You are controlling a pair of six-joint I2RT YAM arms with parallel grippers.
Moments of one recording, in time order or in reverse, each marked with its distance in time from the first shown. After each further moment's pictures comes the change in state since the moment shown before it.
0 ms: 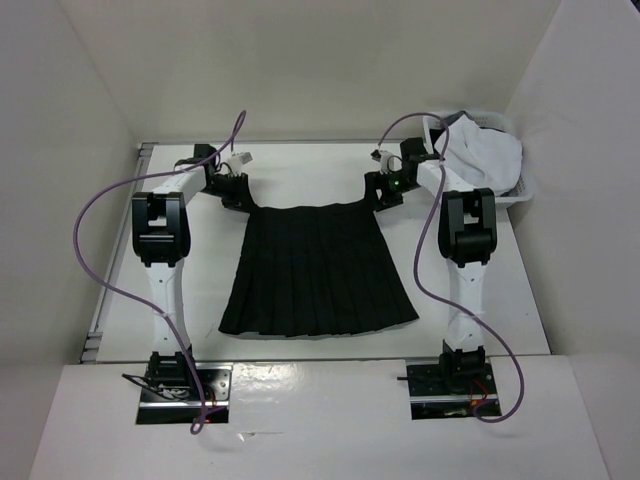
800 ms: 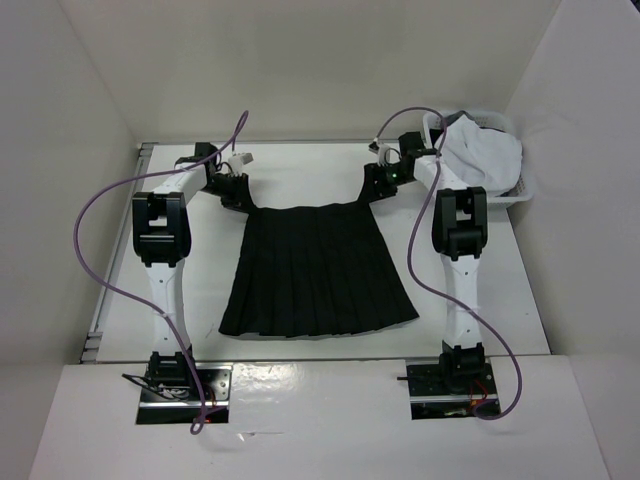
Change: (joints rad) left arm -0.003 -0.004 0.019 -0.045 -0.047 0.025; right arm -0.005 0.148 0.204 -0.016 -0.098 -0.013
